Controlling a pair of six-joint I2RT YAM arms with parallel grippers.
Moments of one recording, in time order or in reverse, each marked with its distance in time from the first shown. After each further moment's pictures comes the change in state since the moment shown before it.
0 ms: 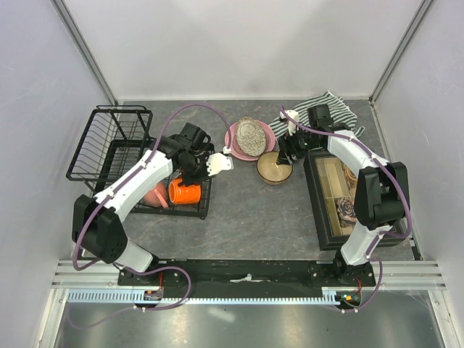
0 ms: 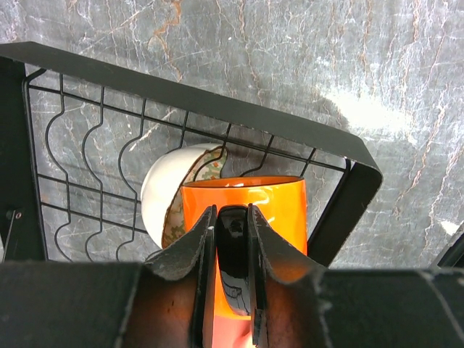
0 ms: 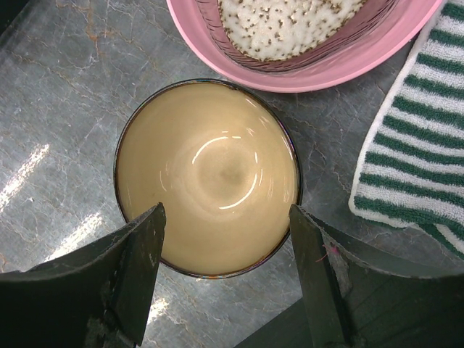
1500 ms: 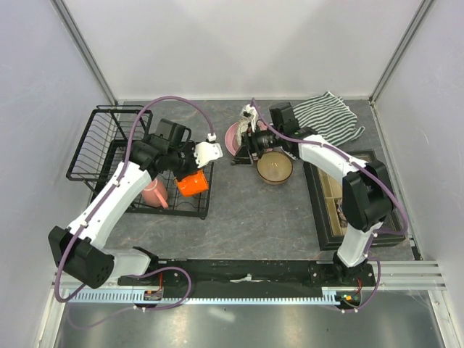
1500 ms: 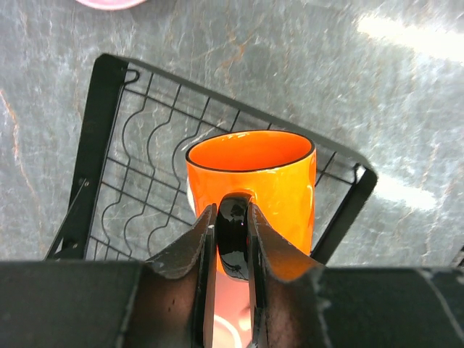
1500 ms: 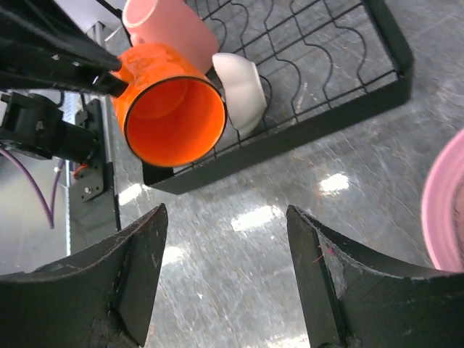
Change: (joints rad) left arm 0.063 -0.206 0.001 0.053 0.071 -0.059; right arm 0.285 0.032 0.053 0.344 -0.312 0.392
